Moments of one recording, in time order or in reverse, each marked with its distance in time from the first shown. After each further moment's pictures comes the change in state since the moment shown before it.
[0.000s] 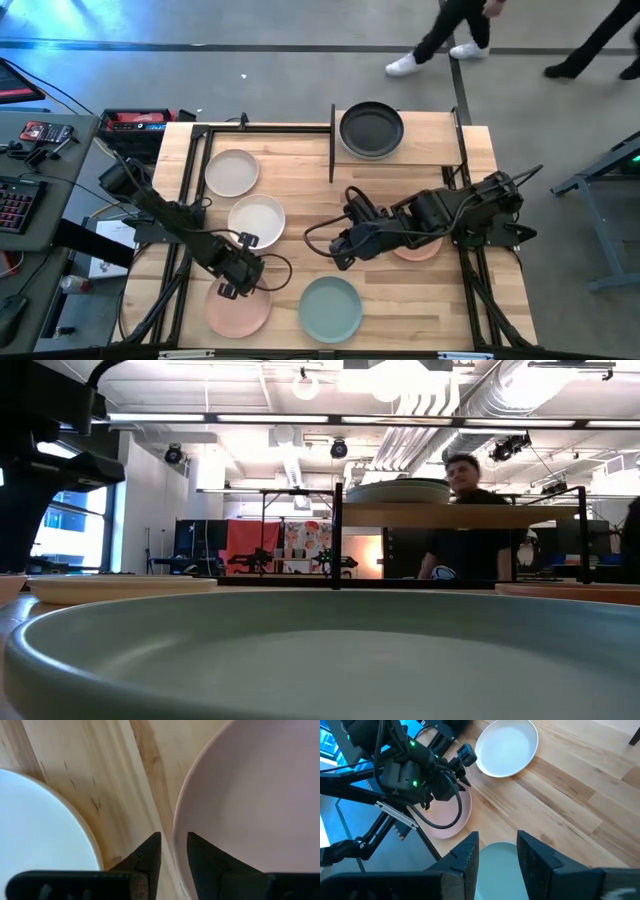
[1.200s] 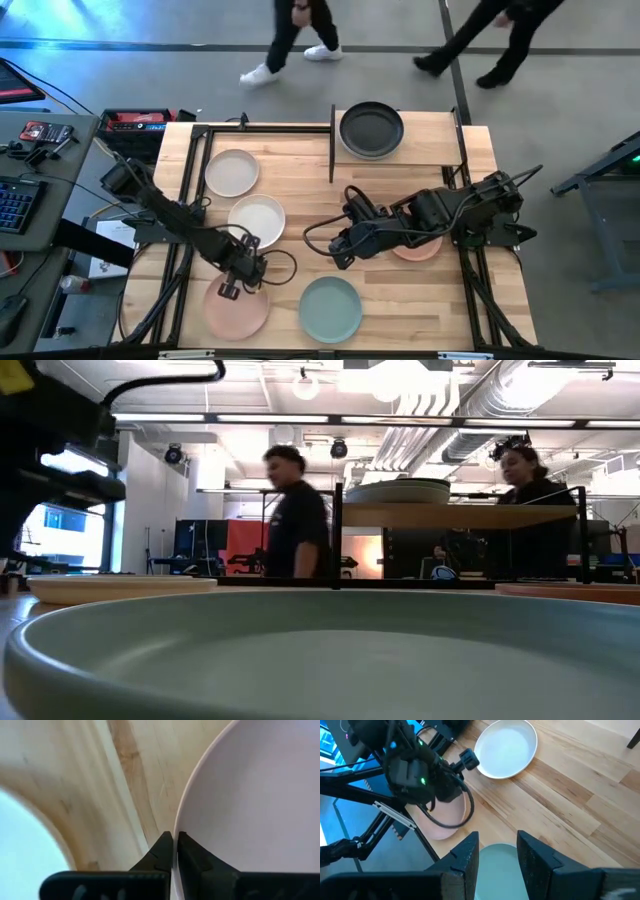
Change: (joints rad) left arm 0.073 0.011 0.000 0.015 0.147 0.020; right arm -0.003 0.001 0.000 -0.001 0.001 -0.016
